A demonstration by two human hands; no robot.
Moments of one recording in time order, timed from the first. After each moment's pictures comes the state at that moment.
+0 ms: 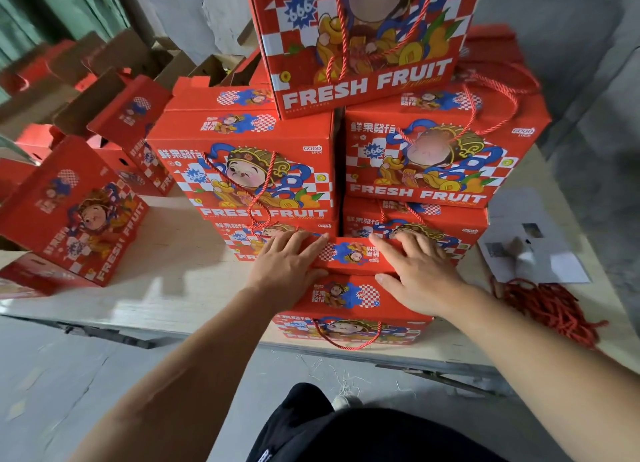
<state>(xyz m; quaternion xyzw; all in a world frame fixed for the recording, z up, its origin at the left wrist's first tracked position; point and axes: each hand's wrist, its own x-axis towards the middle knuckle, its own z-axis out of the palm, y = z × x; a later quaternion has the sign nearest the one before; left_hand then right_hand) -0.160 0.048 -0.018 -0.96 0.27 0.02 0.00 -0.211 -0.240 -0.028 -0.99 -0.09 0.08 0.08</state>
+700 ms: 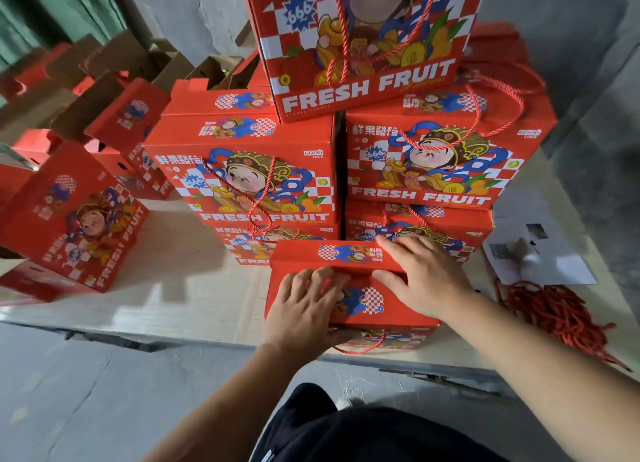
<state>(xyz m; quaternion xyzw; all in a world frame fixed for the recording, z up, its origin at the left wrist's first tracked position) -0.232 0.028 -0.041 -0.94 0.31 -0.12 -0.03 -0.209 -0.240 -0.023 -0.99 -0.10 -0.02 0.09</state>
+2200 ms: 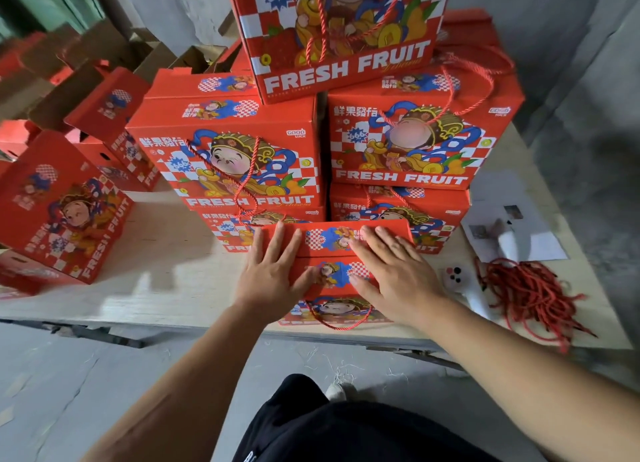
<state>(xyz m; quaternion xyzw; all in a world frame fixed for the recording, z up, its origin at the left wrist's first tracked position) -0.205 0.051 -0.032 -0.98 0.15 0.07 -0.13 -0.257 -0.211 -0.036 -0.99 -0.12 0.01 0.09</state>
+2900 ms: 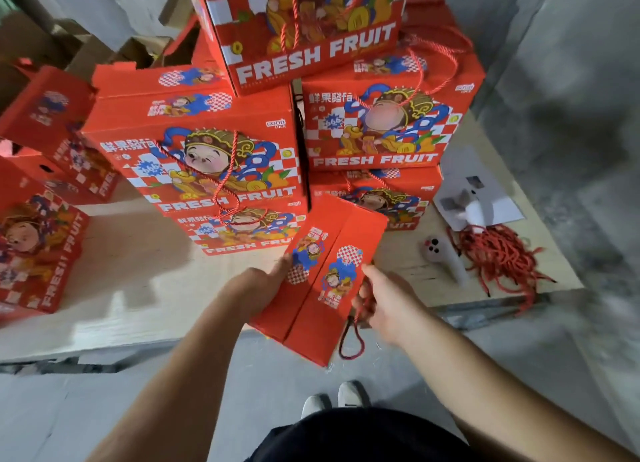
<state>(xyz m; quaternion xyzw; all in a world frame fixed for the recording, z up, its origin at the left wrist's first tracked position) -0.193 0.069 -0.018 -0.91 -0.07 0.31 -0.25 -0.299 -0.133 0.000 -0.46 0.48 0.10 0.75</state>
